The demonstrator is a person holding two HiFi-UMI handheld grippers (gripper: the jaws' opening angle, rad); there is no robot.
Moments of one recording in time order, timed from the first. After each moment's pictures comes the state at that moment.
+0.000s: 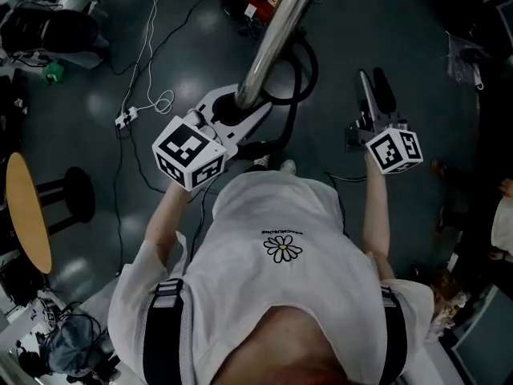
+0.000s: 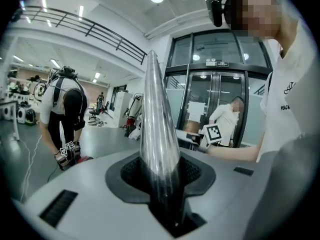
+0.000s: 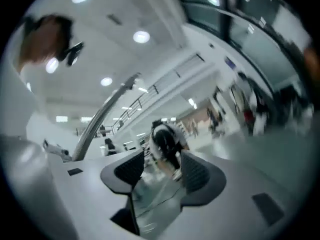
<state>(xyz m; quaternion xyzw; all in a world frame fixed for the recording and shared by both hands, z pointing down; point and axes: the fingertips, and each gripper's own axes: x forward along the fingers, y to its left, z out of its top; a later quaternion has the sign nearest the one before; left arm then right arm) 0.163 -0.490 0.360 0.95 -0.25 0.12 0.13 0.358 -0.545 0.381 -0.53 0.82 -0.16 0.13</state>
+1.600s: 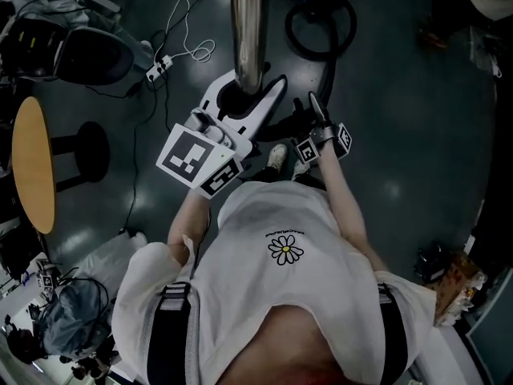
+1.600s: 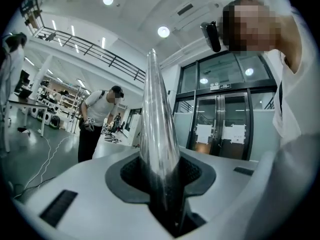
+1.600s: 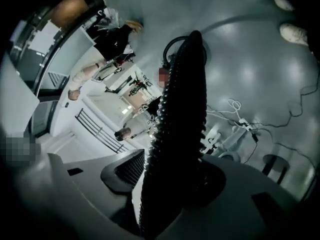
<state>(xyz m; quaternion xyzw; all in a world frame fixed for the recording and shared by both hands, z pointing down) -0.057 -0.263 0.324 0.93 -0.35 -0.03 0.13 0.018 -0.280 0.642 -0.16 0.35 -0.75 0.53</state>
